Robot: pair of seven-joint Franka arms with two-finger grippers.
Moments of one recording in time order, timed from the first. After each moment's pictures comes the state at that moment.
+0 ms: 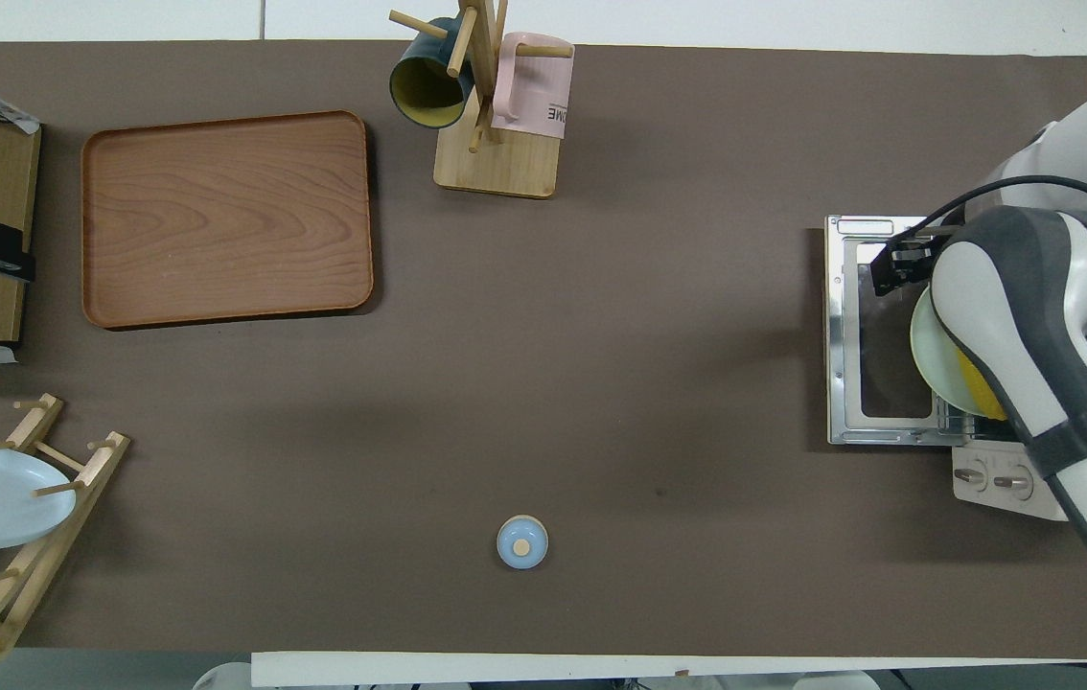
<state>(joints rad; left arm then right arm) -0.24 -0.03 0.15 -1.59 0.01 1.52 -0.07 0.06 0.15 -0.09 -1.89 0.01 1.89 -0.03</state>
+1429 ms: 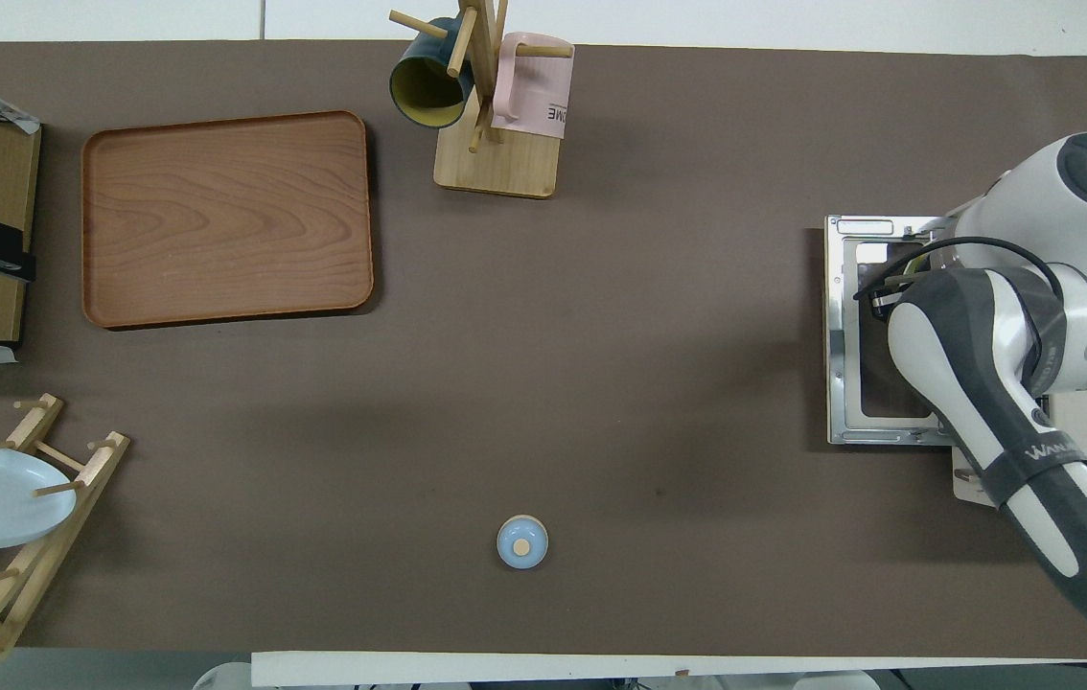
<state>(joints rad) -0.24 -0.03 0.15 -1.59 0.01 1.52 -0.07 0.10 0.13 -0.09 -2.01 -0.10 1.98 -0.03</state>
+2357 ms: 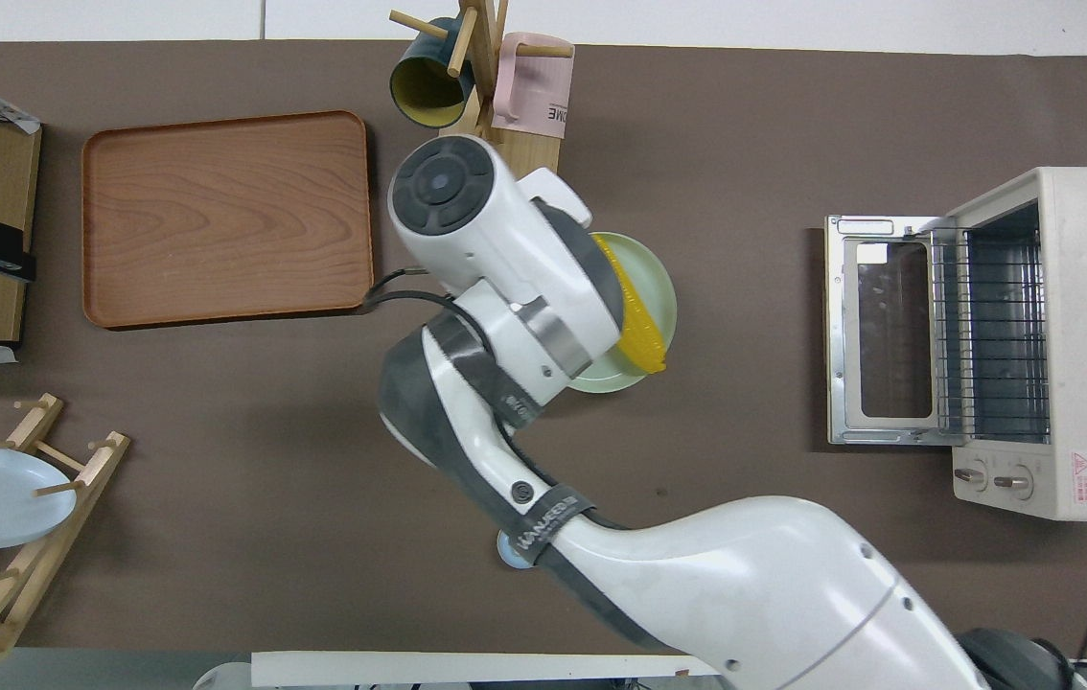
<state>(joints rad) -0.24 -0.03 0.15 -1.59 0.01 1.52 -0.07 0.71 0.72 0.03 -1.15 -0.05 1.81 0.86</state>
